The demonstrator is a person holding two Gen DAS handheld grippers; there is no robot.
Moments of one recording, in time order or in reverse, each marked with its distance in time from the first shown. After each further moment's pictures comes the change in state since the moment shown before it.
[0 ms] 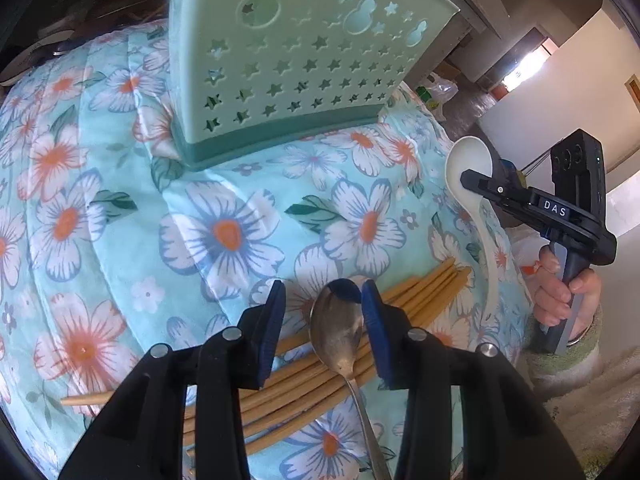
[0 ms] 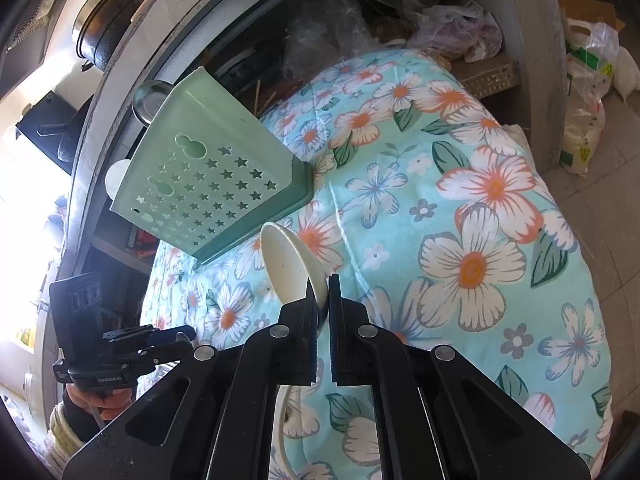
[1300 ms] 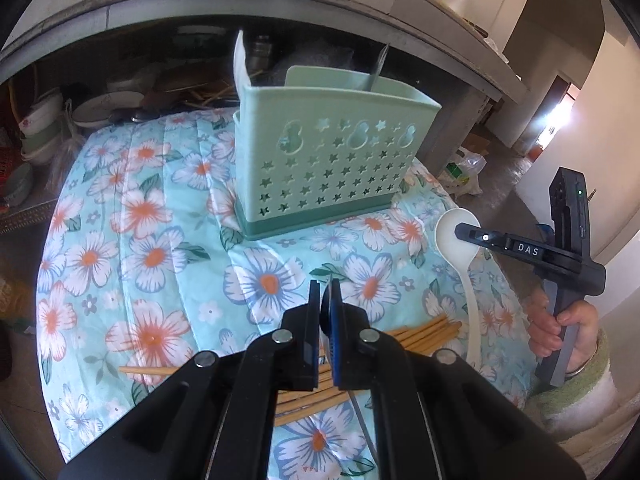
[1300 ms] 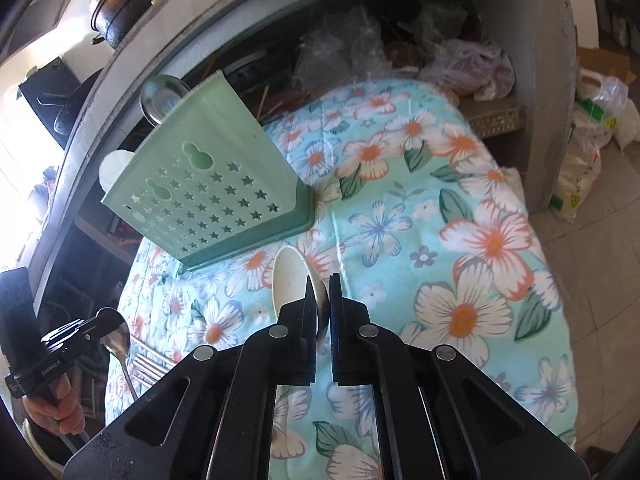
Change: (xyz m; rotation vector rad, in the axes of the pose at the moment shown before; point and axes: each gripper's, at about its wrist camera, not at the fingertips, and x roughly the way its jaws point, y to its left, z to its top) left arm -0.067 -0.037 -0.023 -0.037 -0.324 0.216; right arm -0.007 0.015 0.011 -0.127 -0.074 -0.073
